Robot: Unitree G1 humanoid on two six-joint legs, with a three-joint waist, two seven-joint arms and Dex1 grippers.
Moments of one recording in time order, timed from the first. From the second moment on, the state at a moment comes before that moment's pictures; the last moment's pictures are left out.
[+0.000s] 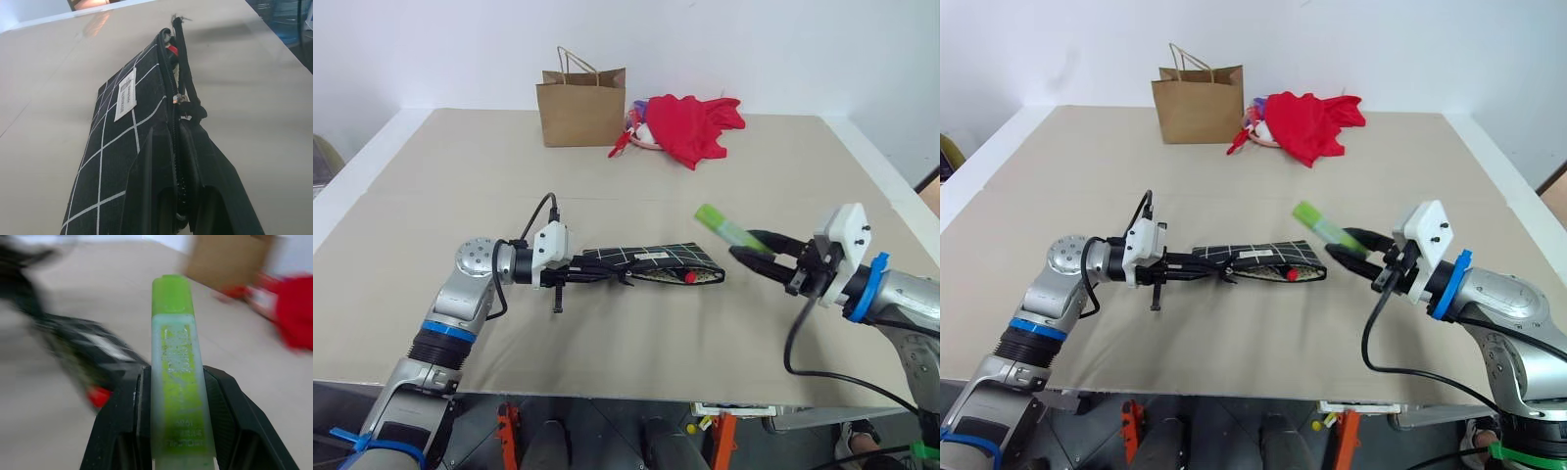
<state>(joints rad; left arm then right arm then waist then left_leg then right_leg) -0.59 0.49 -0.16 0.21 -0.30 -0.02 -1.31 -0.16 -0.83 -0.26 -0.45 0.65 0.57 0.92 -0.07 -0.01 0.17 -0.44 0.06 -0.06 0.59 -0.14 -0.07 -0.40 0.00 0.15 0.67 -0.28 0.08</state>
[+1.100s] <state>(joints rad) -0.58 0.44 -0.18 0.14 -0.31 -0.01 -1.30 -0.44 -0.80 0.07 -0.32 0.54 0.77 0.91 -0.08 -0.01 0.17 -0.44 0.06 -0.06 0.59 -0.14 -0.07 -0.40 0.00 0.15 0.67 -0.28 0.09</state>
